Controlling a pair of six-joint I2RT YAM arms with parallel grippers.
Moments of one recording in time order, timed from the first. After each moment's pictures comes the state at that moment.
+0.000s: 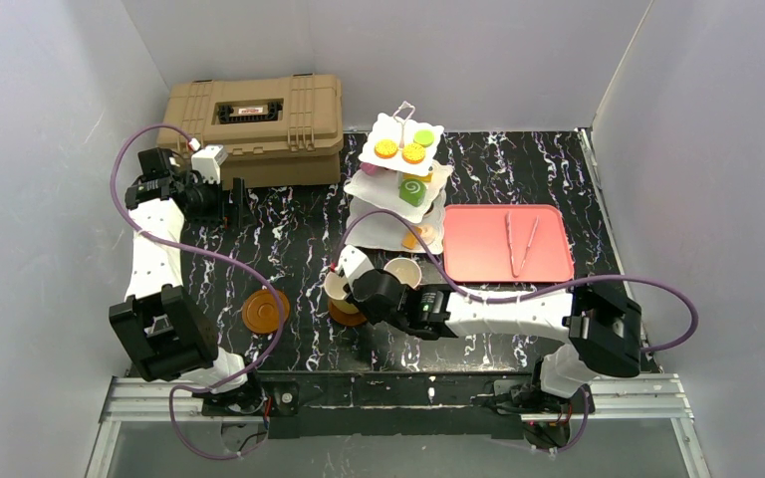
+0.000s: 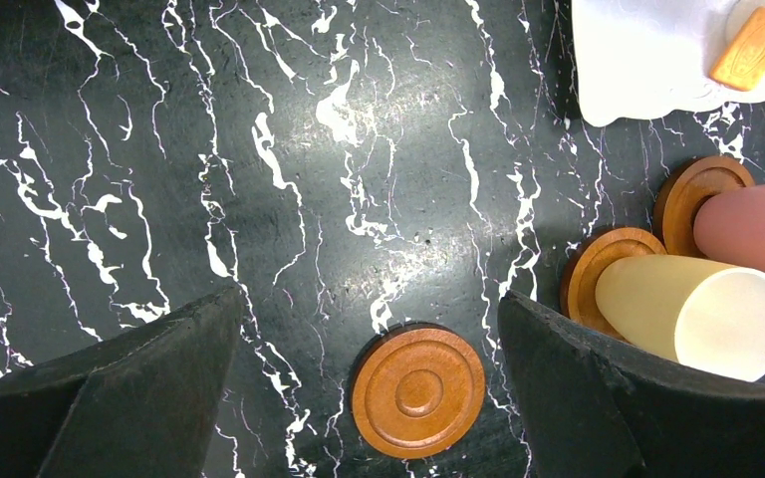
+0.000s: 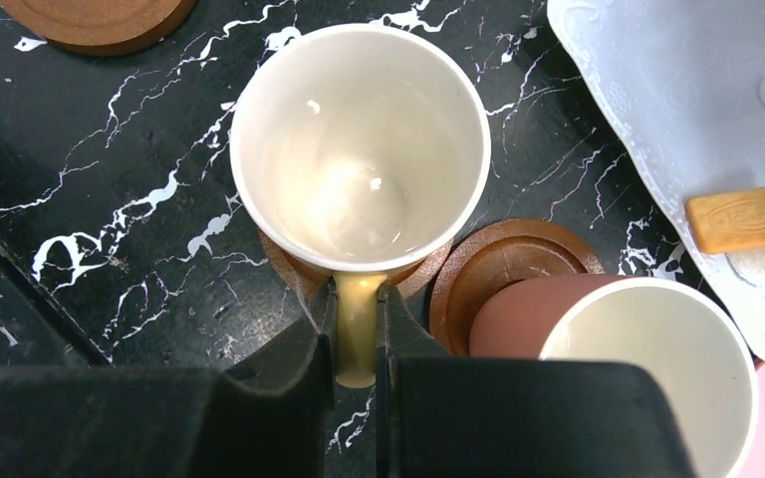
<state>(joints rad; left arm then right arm) 0.33 1.46 1.33 -0.90 0.56 0.37 1.31 1.55 1.00 -0.13 0.38 0.18</state>
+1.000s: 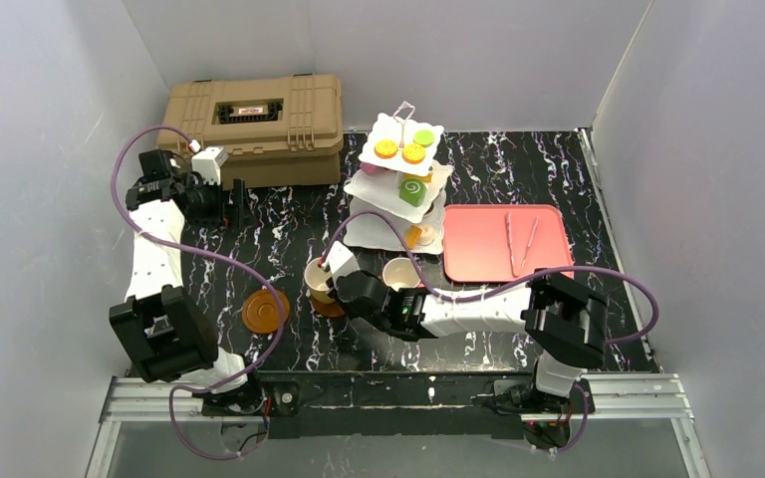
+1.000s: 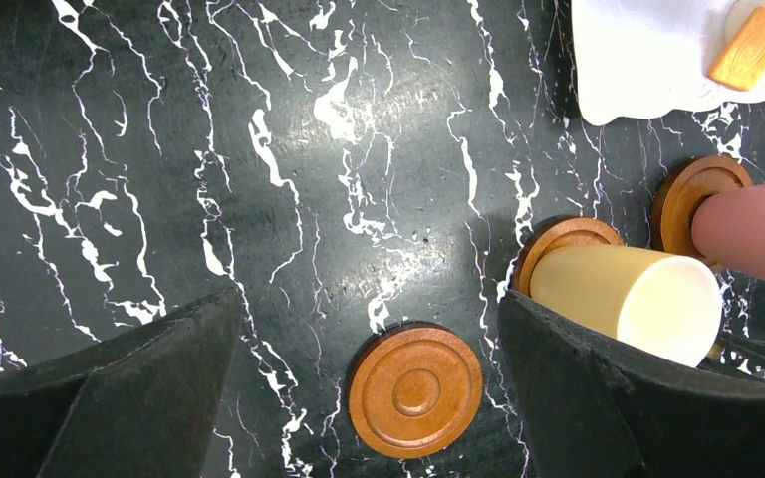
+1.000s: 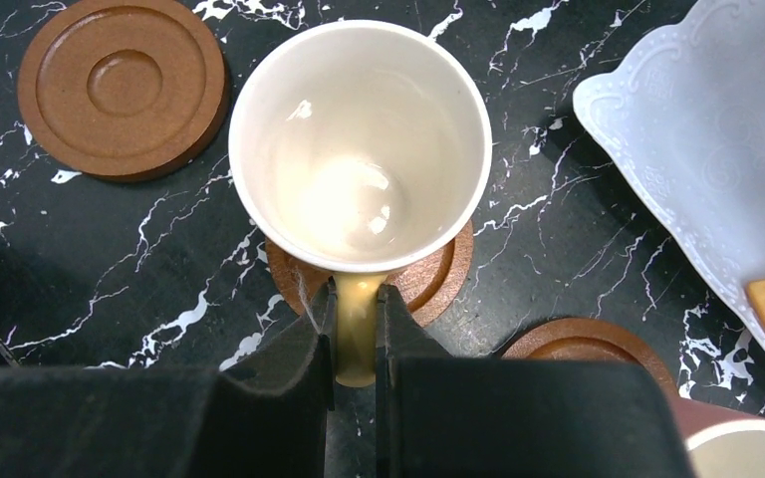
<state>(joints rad) 0.33 1.46 1.33 -0.90 0.56 0.37 1.31 1.71 1.03 0.13 0.42 0.21</state>
